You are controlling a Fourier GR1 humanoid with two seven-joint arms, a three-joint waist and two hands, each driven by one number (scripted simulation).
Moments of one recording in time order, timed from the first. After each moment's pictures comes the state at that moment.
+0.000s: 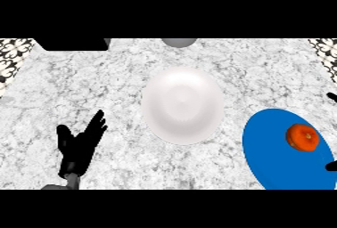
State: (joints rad) left arm 0.00 0.21 -0.18 -1.41 0.23 0.14 0.19; right arm -0.01 -0.80 -0.06 -1.46 0.18 0.27 0.02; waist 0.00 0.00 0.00
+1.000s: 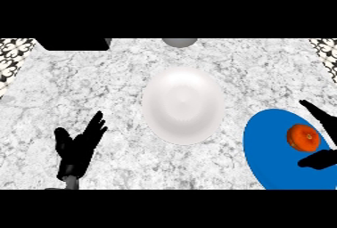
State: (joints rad) left arm 0.03 0.16 -0.12 -1.44 0.17 0.08 0.20; right arm -0.08 -0.58 -0.05 -1.33 0.53 0.22 0.02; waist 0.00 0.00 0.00
